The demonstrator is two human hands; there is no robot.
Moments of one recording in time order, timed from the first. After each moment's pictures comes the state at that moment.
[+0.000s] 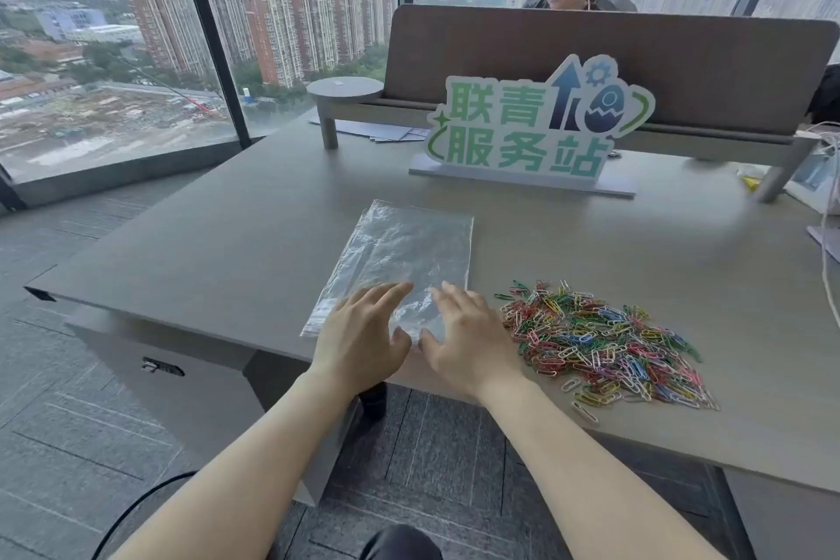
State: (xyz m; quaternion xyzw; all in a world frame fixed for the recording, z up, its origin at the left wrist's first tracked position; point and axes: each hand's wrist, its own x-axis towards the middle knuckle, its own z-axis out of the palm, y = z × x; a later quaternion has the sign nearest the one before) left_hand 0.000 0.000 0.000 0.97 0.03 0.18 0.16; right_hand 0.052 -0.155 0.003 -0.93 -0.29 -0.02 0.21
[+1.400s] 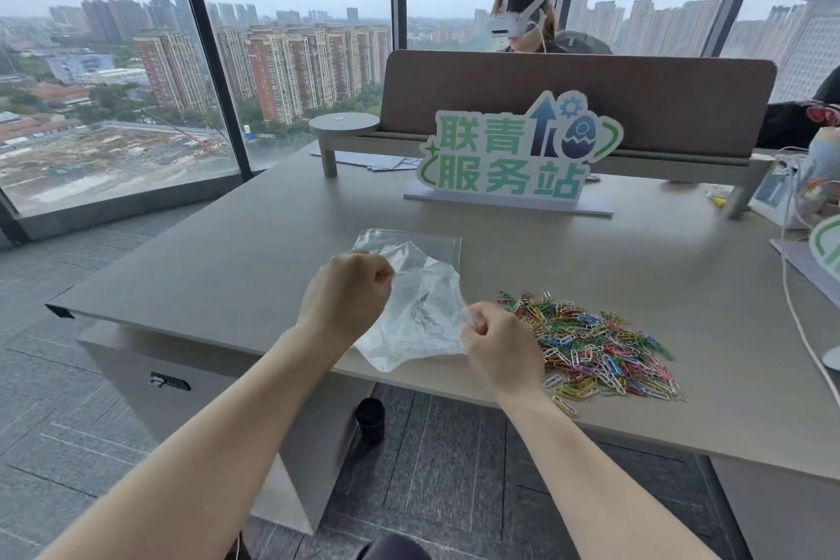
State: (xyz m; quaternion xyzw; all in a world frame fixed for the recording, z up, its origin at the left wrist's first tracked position) left_hand -0.008 -0.005 0.081 0.94 0.08 0.25 0.21; right_hand 0.032 -0.195 0.017 -0.91 -0.13 -0.07 0.40
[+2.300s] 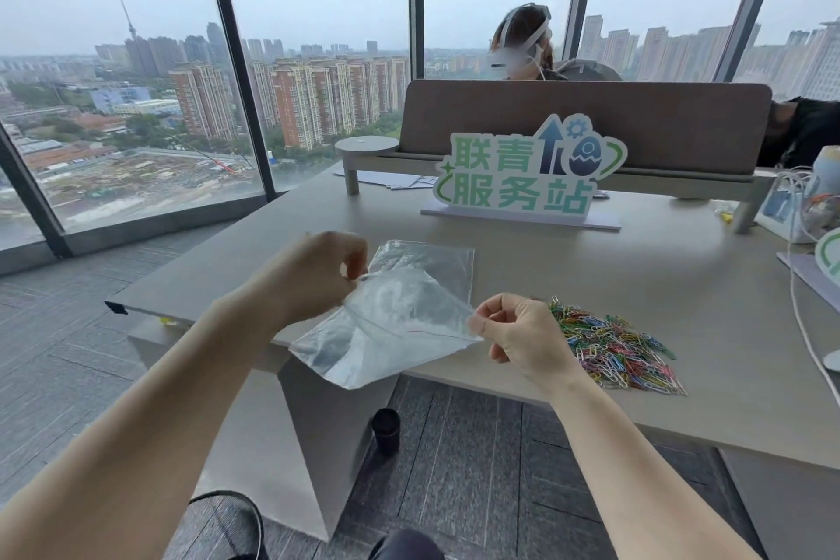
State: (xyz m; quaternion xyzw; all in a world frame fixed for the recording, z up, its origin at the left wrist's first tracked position) left_hand -0.082 0.023 0.153 0.97 0.04 0.14 0.17; right_hand 0.005 -0.222 0.058 -0.75 -0.19 0.07 0.63
